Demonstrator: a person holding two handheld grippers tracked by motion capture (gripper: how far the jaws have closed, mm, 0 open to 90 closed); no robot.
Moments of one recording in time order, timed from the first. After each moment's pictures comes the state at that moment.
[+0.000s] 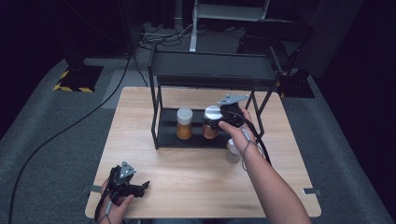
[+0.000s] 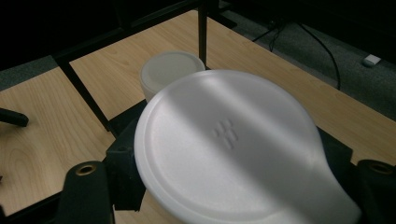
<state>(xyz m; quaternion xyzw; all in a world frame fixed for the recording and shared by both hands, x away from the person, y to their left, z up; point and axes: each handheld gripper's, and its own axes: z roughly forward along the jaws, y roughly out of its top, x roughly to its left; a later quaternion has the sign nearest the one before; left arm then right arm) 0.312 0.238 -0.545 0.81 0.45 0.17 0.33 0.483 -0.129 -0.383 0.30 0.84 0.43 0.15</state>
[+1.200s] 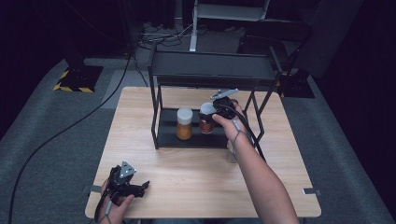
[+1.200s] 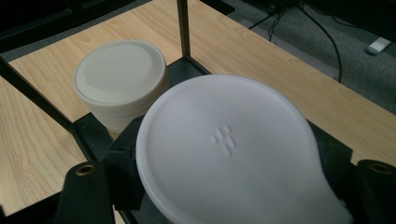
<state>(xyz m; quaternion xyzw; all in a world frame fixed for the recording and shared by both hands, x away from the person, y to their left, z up) 0.312 0.238 -0.545 0.81 0.45 0.17 0.33 0.528 -0.114 -0.408 0.30 0.85 0.40 0.15</state>
